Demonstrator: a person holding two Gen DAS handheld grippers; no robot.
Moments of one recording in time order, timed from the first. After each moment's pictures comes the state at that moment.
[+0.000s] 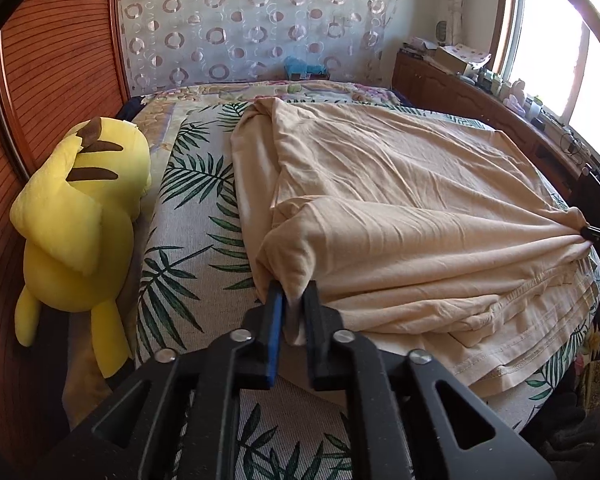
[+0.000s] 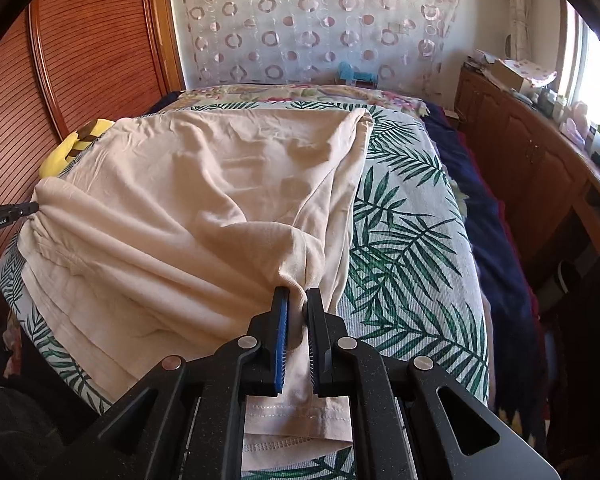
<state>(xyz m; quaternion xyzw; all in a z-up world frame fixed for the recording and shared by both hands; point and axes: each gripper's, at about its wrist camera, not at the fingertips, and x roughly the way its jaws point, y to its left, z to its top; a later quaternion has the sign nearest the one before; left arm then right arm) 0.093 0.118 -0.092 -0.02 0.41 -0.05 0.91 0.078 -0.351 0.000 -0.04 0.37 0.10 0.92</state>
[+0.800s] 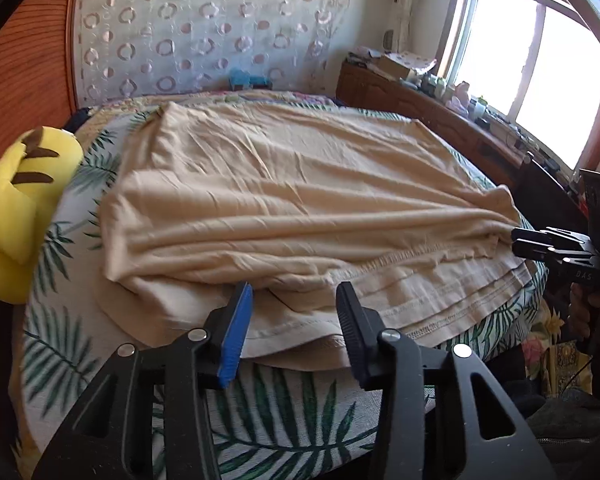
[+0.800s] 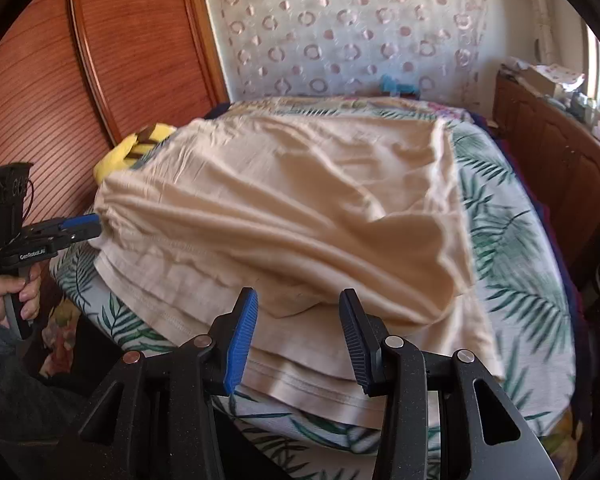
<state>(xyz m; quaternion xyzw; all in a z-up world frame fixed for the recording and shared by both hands) 0.056 0.035 -0.098 -0.05 0.39 -0.14 0.91 0.011 -0.274 -0.025 -0.01 0.35 0.18 0.92</state>
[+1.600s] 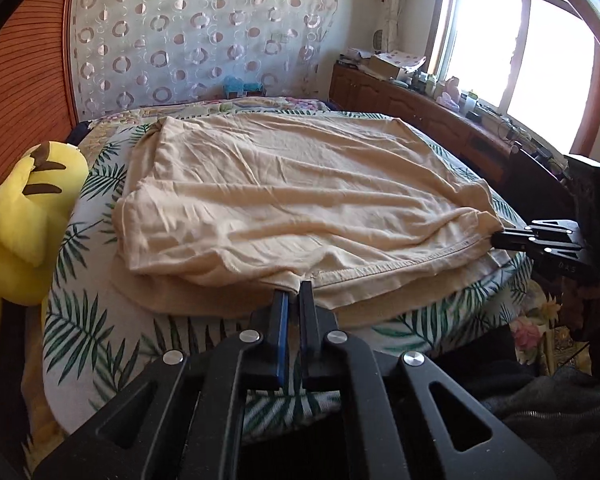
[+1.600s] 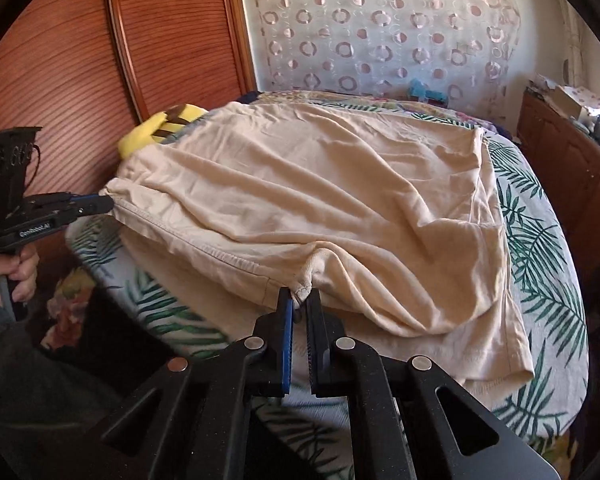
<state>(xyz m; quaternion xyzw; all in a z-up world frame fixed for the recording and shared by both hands) 0.005 0.027 -0.073 -0.02 0.38 -0.14 0.92 0.002 -0.230 -0.029 -0.04 0.34 0.22 0.91</state>
